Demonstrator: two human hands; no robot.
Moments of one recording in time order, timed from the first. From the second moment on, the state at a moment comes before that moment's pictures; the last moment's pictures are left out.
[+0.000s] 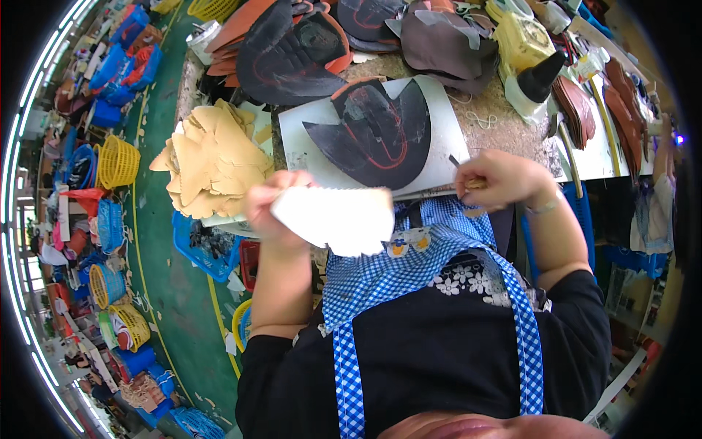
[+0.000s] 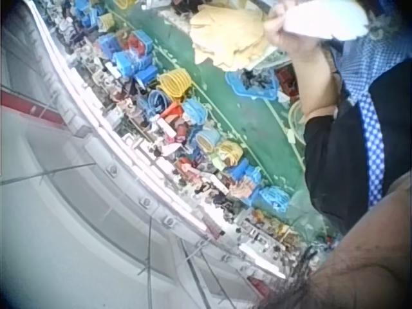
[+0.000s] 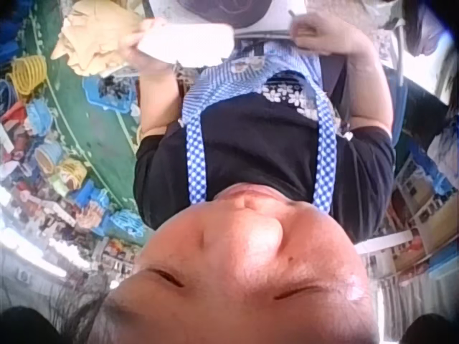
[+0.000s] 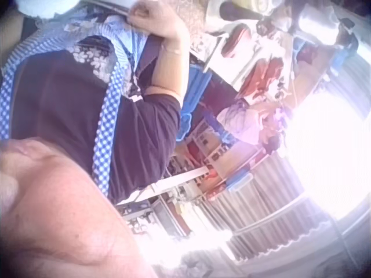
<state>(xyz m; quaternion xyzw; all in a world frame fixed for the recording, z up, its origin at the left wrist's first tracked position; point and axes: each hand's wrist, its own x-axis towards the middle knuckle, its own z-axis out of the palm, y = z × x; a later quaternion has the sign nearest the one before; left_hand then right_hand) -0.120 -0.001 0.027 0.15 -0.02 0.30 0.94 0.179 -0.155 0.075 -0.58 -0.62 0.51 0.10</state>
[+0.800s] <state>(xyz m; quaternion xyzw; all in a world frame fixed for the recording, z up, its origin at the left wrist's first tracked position) -0.077 -0.032 0.029 0.55 0.17 0.41 0.70 0.115 -0.120 0.055 -0.58 -0.58 0.11 0.56</state>
